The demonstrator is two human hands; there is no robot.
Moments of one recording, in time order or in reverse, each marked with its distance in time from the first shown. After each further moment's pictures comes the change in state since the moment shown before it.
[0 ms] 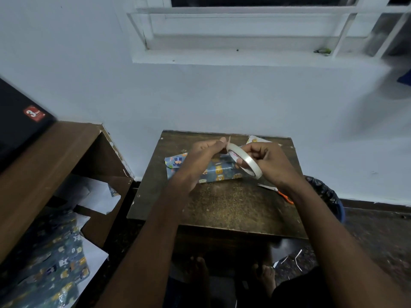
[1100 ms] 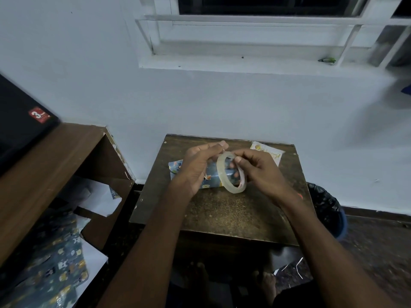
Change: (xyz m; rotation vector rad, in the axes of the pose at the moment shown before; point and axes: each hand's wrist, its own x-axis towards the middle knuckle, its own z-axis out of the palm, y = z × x) left_hand -0.005 0.009 -0.004 -0.314 0.113 -0.040; right_hand 0.003 -0.003 0.025 -0.061 0.018 -0.077
